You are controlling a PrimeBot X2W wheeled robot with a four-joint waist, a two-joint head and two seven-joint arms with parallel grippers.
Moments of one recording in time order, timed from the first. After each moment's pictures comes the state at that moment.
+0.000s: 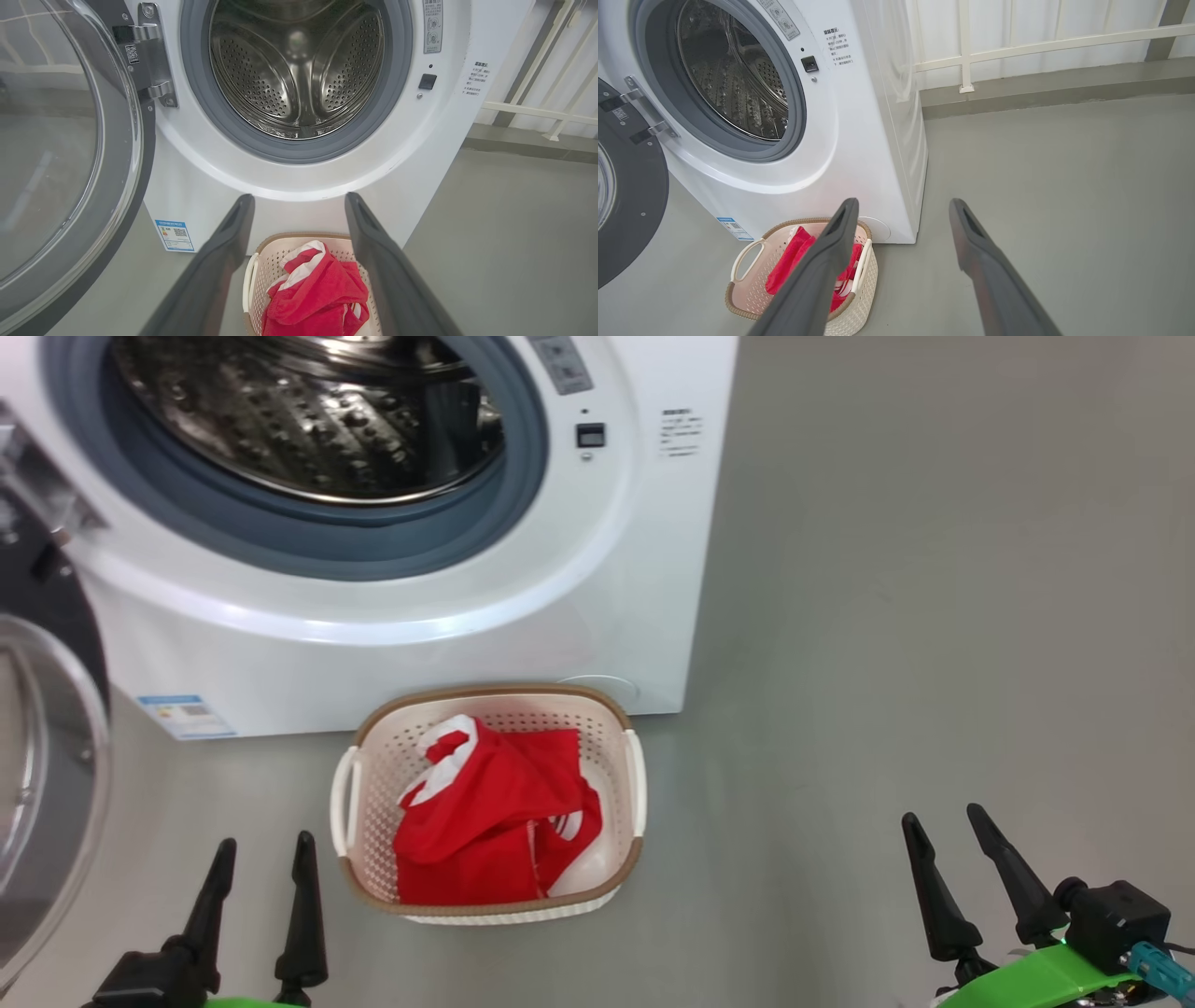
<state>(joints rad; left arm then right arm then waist) -0.03 0.04 0.09 0.20 -0.21 -0.08 -0.25 0.04 -0.12 0.05 0.21 0.41 0.12 -0.26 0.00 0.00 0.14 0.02</state>
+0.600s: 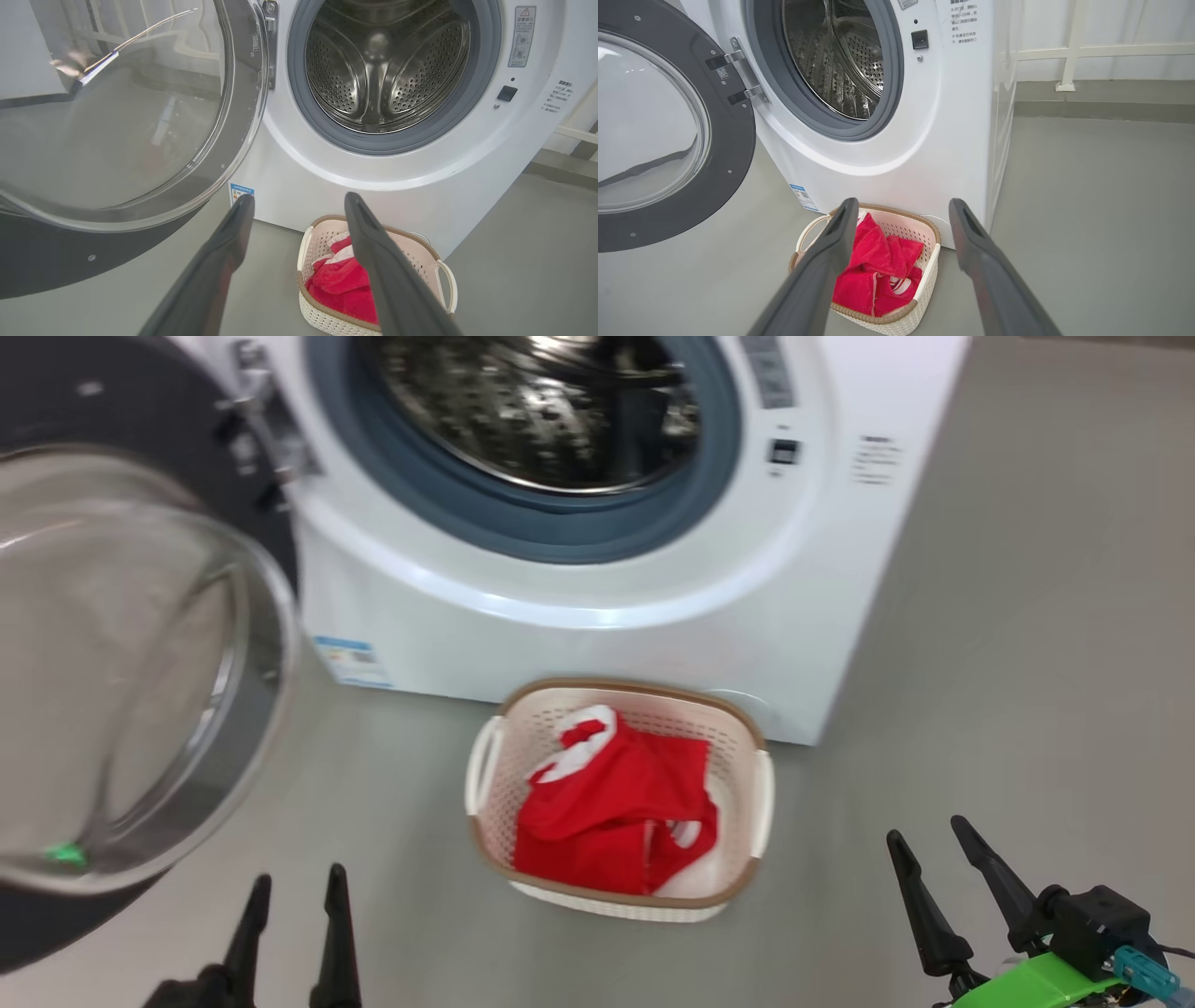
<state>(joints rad) 0.01 0.04 0.01 0.19 -0.28 0.00 -0.25 0.04 -0.17 0.11 0.22 0.41 0.12 -0.26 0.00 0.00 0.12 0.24</state>
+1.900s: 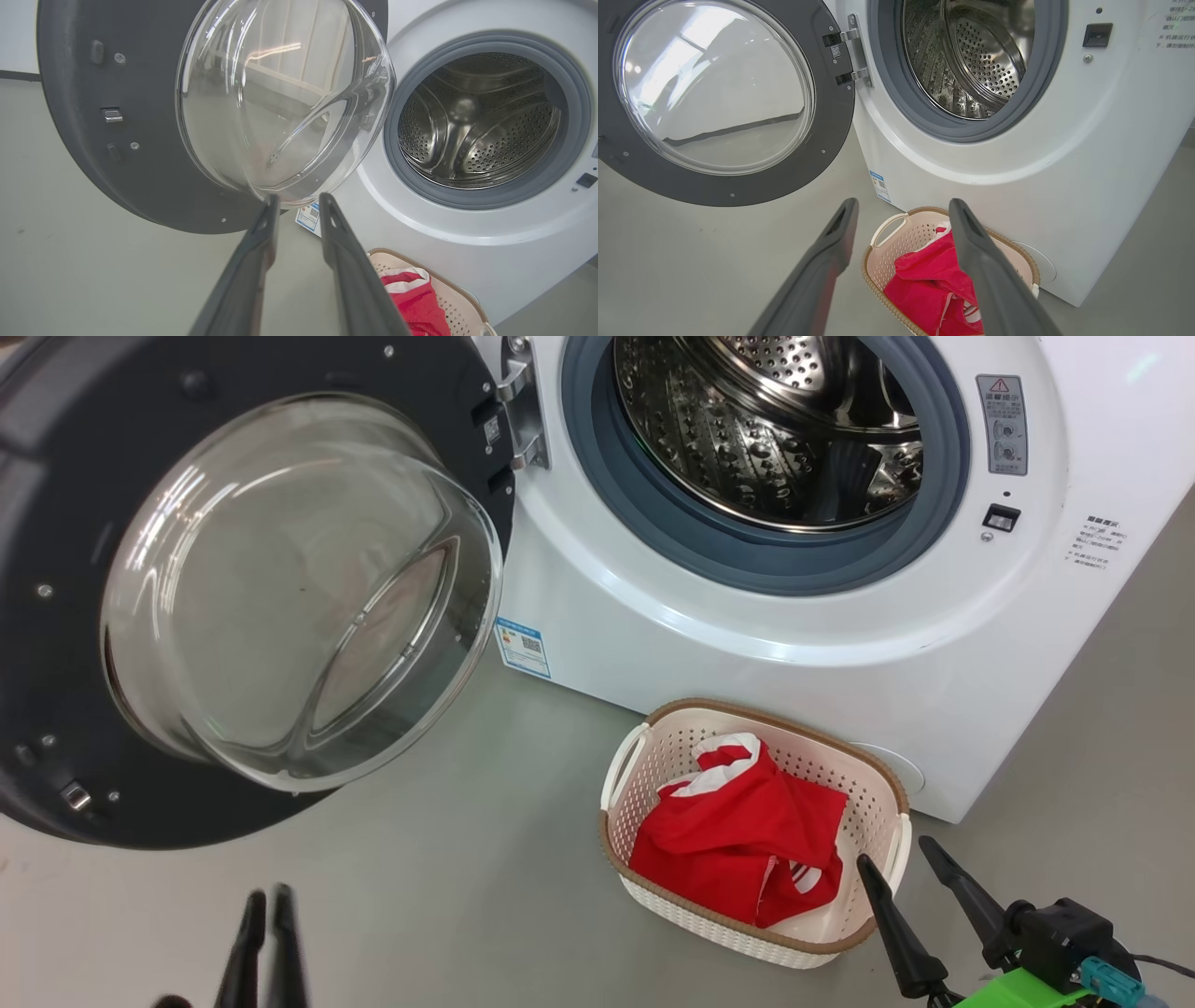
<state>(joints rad) 0.10 0.04 0.00 0.09 -0.40 0.06 -0.25 0.04 -0.19 0.19 0.24 0.41 0.12 -0.26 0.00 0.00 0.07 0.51</state>
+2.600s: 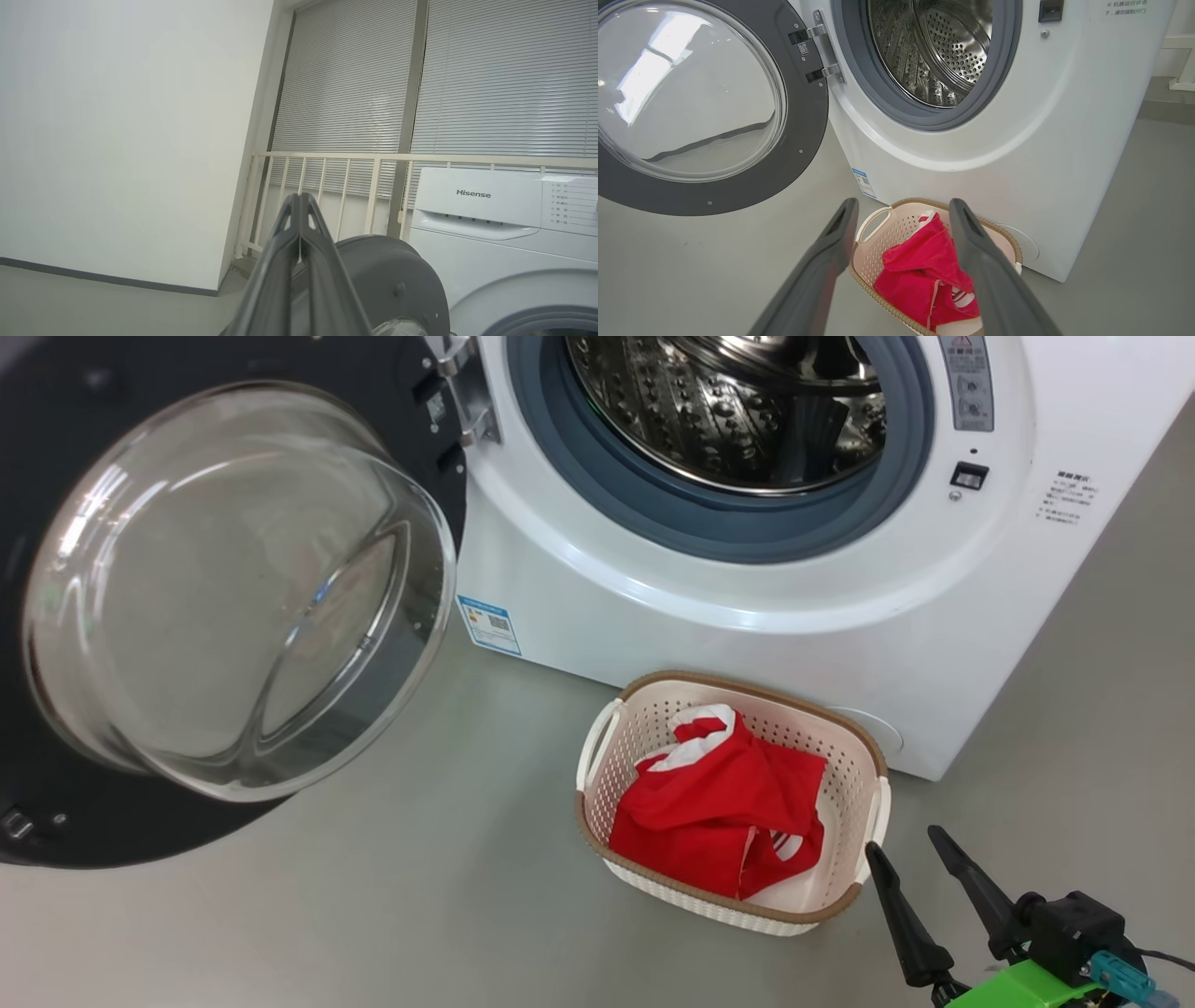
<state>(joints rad) -0.42 0.17 0.51 0.08 -0.43 -0.12 -0.26 0.04 -0.17 0.16 0.23 0.41 0.12 -0.26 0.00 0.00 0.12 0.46</state>
